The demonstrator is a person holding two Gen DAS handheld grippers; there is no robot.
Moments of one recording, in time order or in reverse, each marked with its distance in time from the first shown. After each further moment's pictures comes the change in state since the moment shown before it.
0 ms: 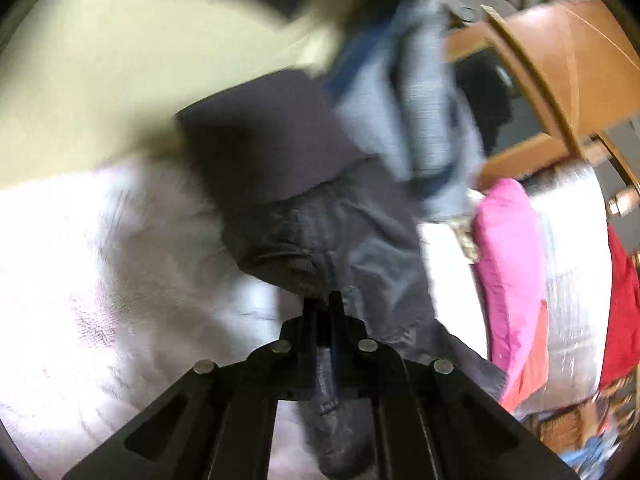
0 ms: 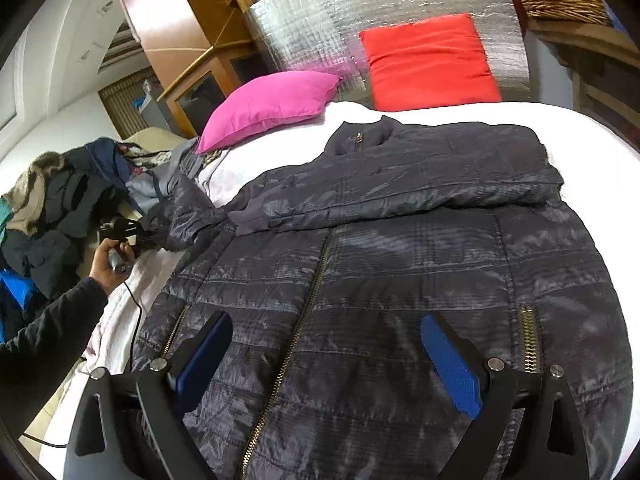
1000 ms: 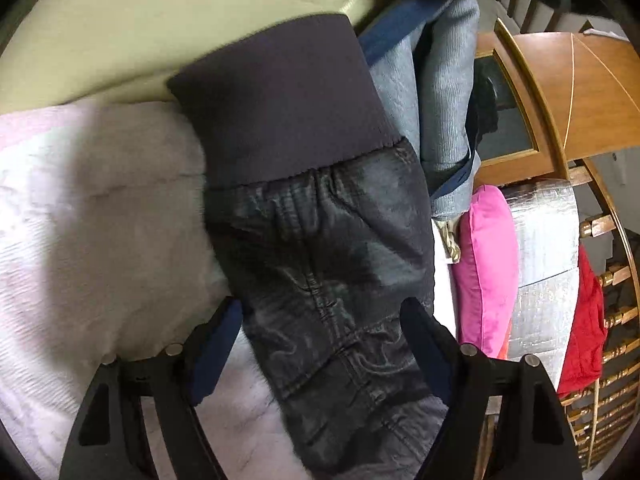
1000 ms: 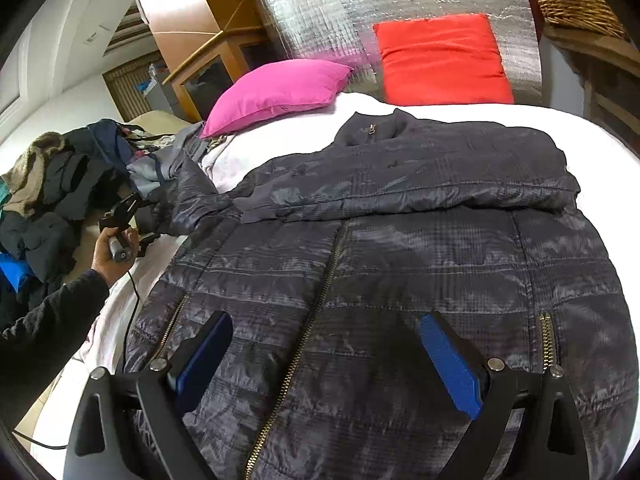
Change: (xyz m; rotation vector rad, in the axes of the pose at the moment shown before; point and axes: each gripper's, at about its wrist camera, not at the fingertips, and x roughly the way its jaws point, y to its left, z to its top) left arm 0.017 0.043 -0.020 -0.137 0.081 -0.161; right arm 0.022 0.016 -0.001 -0.054 0.050 -0.008
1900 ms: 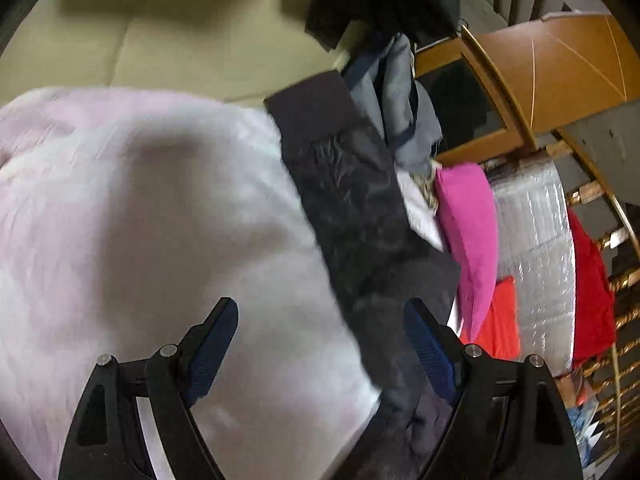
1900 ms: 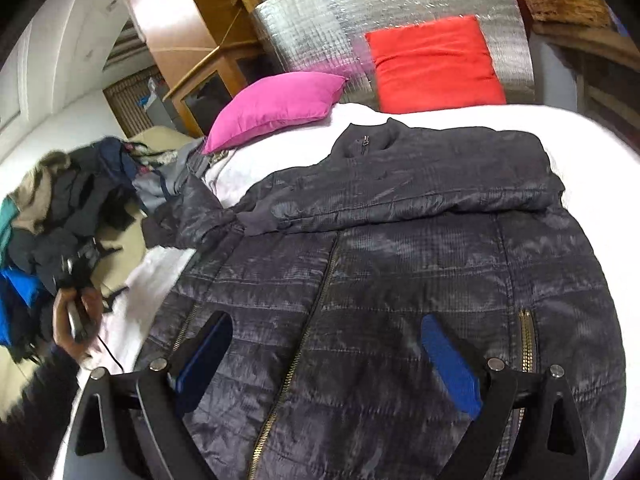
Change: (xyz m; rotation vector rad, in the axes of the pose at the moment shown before) left arm -0.148 0.007 -0.093 0.058 -0.072 0.056; right arm -0.021 -0.005 0.002 0.006 -0.024 0.009
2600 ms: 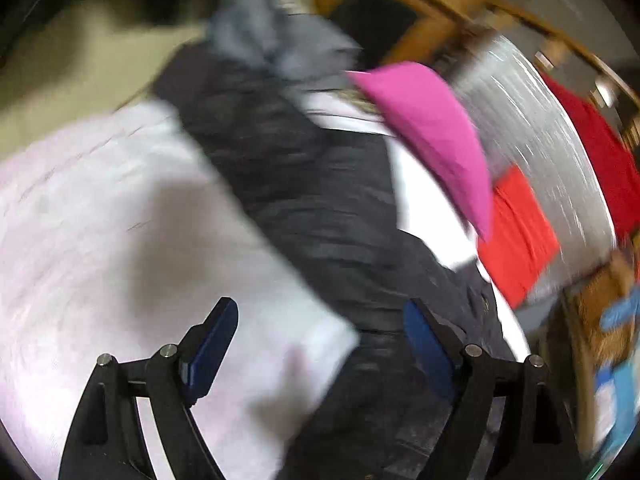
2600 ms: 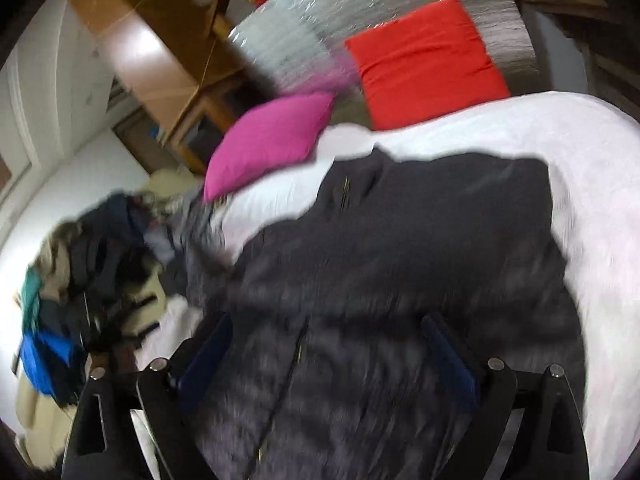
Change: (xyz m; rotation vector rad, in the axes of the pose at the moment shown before) left arm 0.022 -0.088 -0.093 0.331 0.081 0.131; right arm 0.013 -0.084 0.071 0.143 0.005 0.131
